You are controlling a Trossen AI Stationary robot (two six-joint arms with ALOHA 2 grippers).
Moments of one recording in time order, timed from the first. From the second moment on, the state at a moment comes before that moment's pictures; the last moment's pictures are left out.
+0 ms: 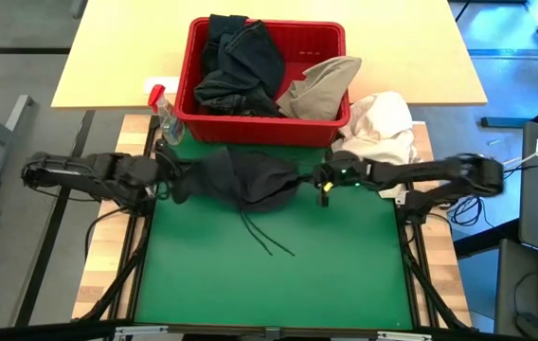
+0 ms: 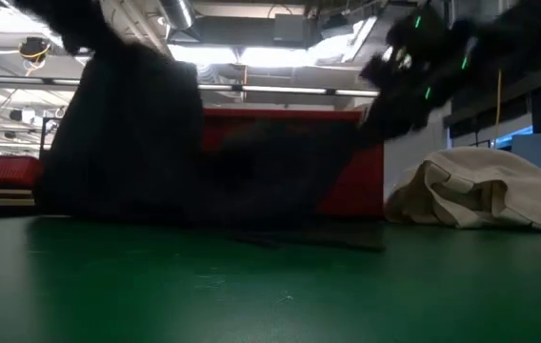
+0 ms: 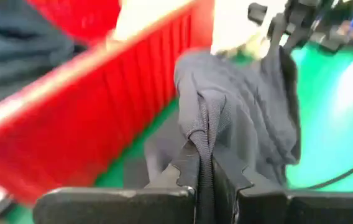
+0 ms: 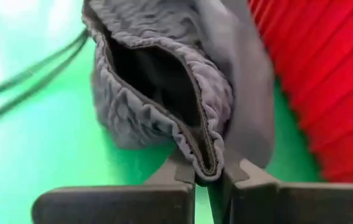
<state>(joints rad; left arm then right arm) -0.10 0.58 0.74 -0.65 -0.61 -0.28 -0.43 1.25 0.59 0.13 -0.06 -0.25</state>
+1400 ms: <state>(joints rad) -0.09 0.51 1.03 -0.16 -0.45 0.21 -0.40 0.92 1.46 -0.85 0.03 0.00</state>
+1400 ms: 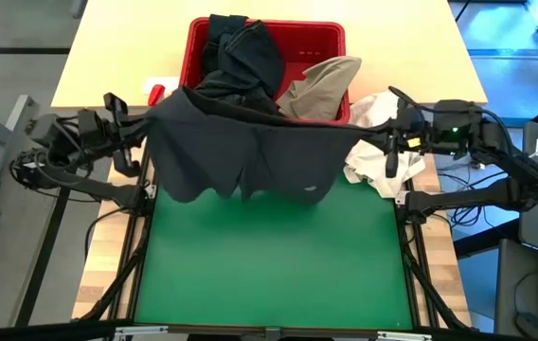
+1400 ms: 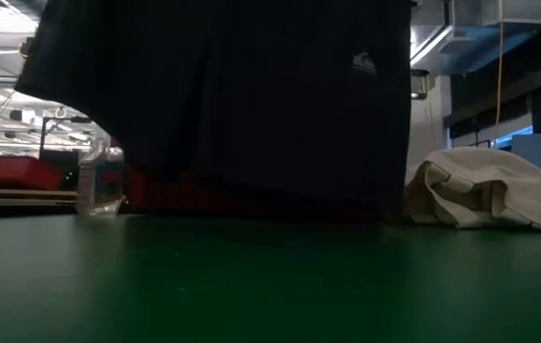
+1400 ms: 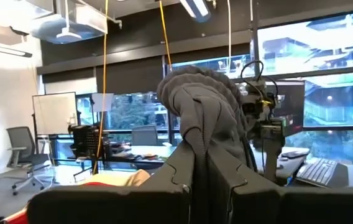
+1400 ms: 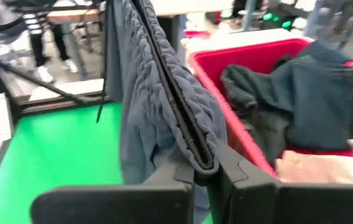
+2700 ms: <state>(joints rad) -0.04 0.66 0.97 -0.28 -0.83 0.32 -0.39 1.04 1.23 -0.72 0.36 -0.03</state>
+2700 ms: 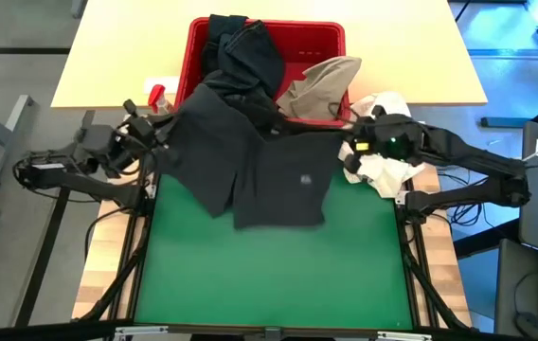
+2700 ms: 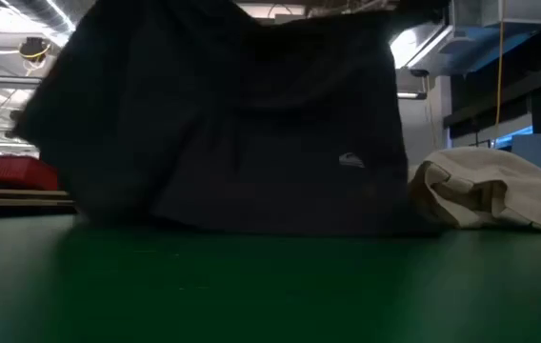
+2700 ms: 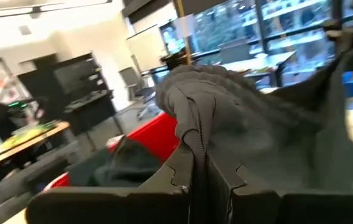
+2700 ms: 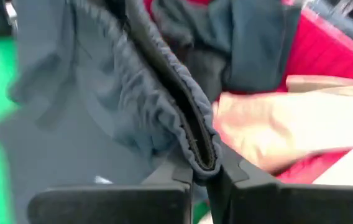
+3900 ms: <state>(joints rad) -0.25 0.60 0.97 -0.31 0.13 -0.51 0.22 1.06 1.56 -0.83 -0.09 0.35</state>
